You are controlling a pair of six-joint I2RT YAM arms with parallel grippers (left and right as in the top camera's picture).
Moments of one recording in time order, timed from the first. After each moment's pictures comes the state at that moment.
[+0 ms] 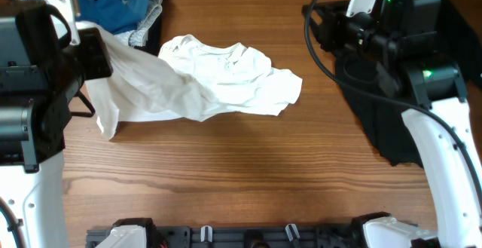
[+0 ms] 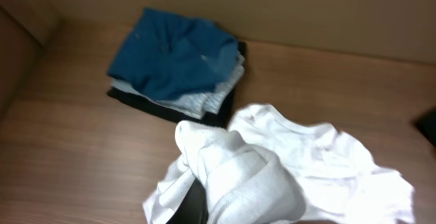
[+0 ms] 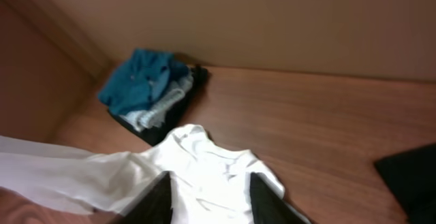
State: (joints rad) left arm 0.01 1.28 1.79 -1.18 -0.07 -0.10; right arm 0.20 1.41 1.52 -0.60 -0.39 0.20
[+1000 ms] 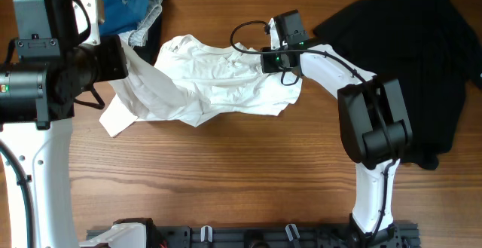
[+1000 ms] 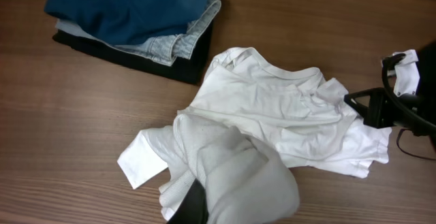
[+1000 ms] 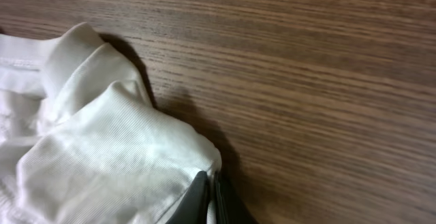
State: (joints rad) left arm 0.01 1.39 1.79 -1.30 0.03 -0.11; right arm 0.34 2.19 1.50 -0.39 -0.17 0.20
